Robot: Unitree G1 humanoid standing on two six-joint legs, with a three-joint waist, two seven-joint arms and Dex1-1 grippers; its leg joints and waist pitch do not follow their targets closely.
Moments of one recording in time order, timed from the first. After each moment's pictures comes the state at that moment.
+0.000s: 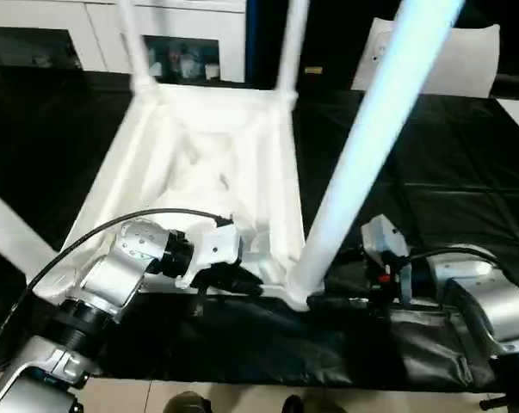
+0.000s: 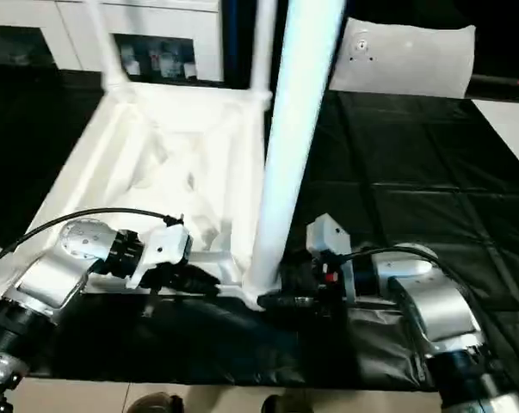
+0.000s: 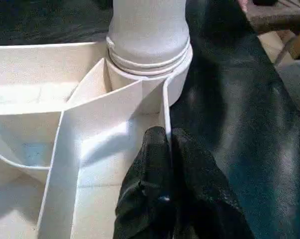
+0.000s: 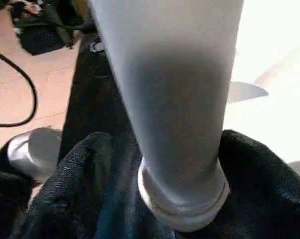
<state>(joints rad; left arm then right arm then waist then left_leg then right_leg) -0.51 0.48 -0.38 0.31 -0.04 0.05 -1.39 -0.29 -0.53 0.17 0.07 0.29 0.31 1.34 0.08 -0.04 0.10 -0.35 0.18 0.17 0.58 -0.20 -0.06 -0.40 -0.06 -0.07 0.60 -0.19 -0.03</state>
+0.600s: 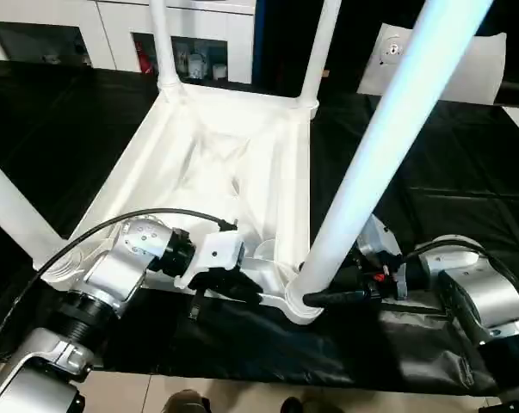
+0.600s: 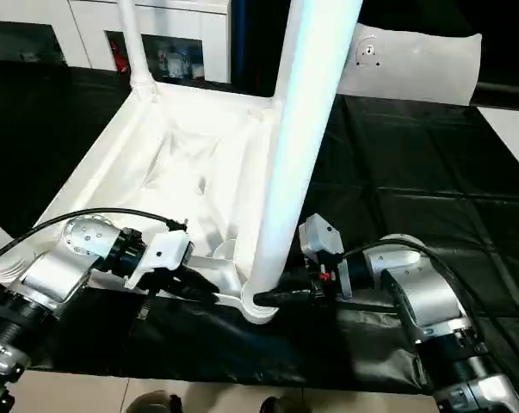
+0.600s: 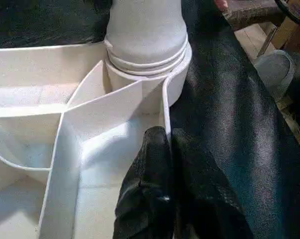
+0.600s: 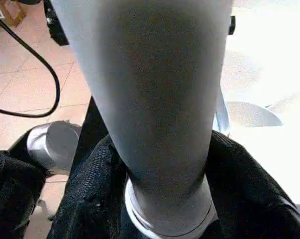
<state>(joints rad) -0.53 0.48 -0.40 0.37 -0.04 -0.03 -1.46 -0.36 -0.53 0.21 0.16 0.30 0.23 1.42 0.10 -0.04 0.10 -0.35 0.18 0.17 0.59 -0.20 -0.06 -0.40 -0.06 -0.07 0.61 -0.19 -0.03</state>
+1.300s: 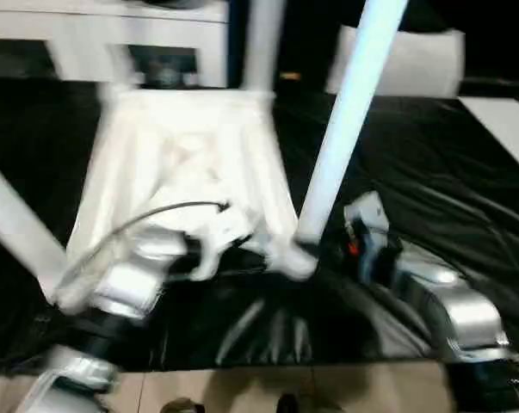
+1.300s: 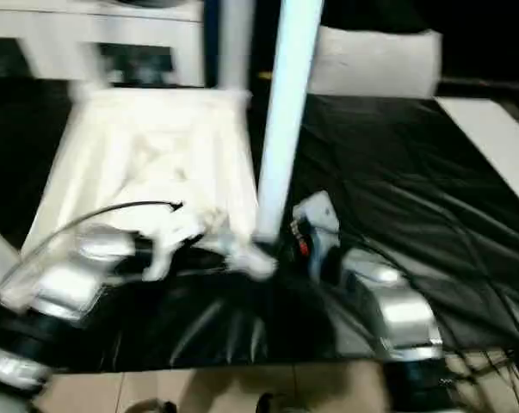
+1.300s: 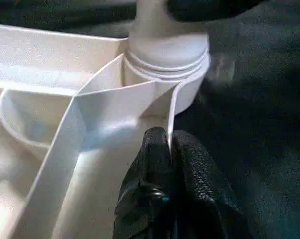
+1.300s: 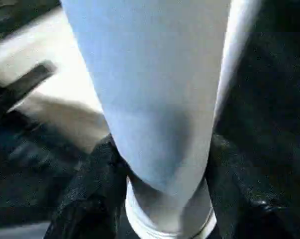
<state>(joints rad) -0.45 0.24 -0.26 0.24 0.04 0.43 -0.95 -0.27 -0.18 0.03 -0.06 0.16 0.64 0.61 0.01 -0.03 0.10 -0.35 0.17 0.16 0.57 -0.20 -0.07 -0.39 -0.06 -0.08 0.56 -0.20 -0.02</state>
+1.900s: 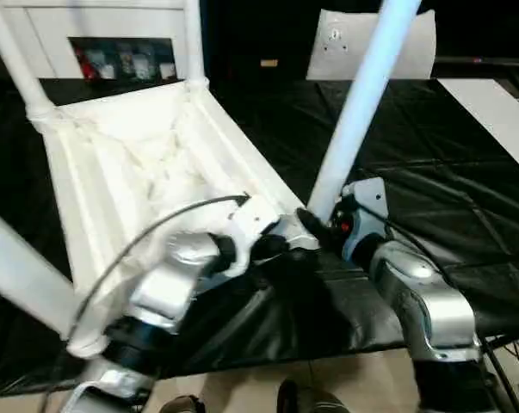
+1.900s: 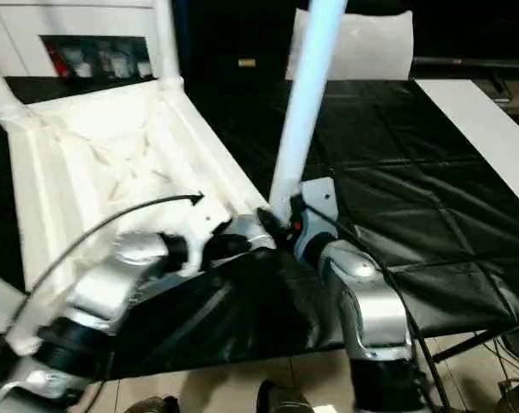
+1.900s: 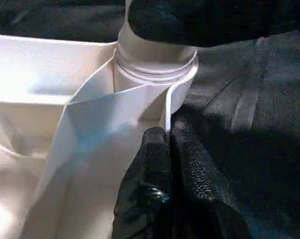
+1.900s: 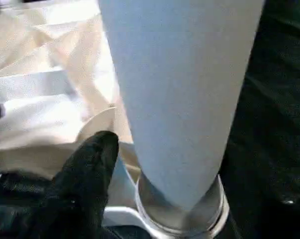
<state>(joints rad) -0.44 0.19 -0.26 0.14 0.05 0.52 -0.83 -0.26 -0.09 0.01 -0.12 0.13 0.64 0.46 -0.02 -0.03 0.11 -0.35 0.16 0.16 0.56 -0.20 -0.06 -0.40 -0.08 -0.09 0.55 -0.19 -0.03</state>
